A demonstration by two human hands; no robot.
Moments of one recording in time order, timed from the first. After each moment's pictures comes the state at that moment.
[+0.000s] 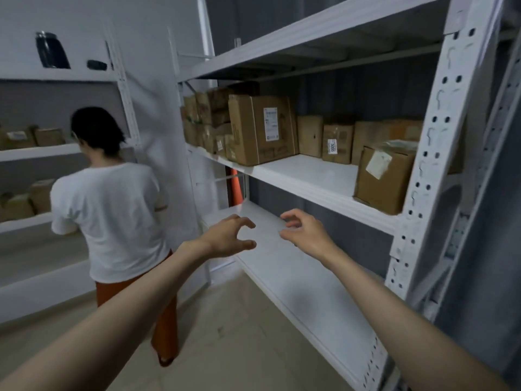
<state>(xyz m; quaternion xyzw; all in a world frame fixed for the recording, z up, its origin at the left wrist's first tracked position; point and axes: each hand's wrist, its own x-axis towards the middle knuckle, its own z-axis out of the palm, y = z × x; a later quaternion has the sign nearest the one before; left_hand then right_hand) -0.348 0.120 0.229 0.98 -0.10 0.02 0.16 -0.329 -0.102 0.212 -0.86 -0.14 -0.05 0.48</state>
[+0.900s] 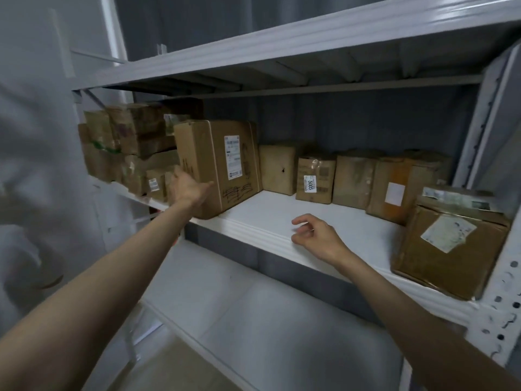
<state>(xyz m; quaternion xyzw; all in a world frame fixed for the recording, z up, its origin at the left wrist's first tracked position) 0.028 0.174 0.328 0.81 0.04 0.24 0.53 -0.111 -0.094 0.264 -0.89 0.01 -0.14 0.43</state>
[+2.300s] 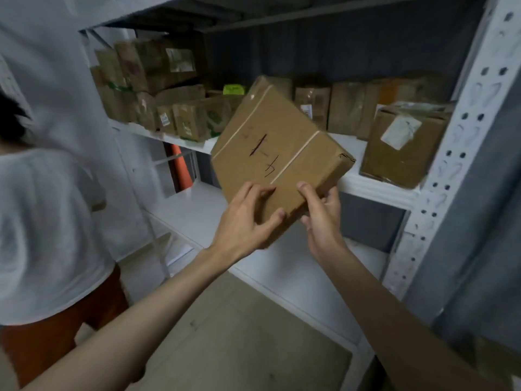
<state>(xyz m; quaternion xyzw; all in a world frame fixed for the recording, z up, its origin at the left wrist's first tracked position) -0.262 0.114 0.194 0.86 -0.30 0.23 0.36 -0.281 -0.044 0.193 -0.52 0.02 -0.22 0.82</state>
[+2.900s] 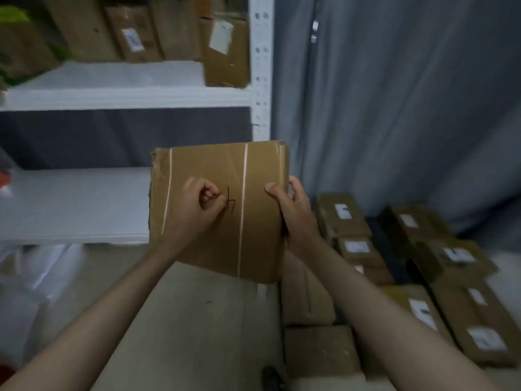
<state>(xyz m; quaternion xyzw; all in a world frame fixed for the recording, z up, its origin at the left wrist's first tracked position) -0.369 0.092 0.110 0.79 -0.45 0.03 0.41 -0.533 -0.050 0.109 -0.57 0.25 -0.31 0.72</state>
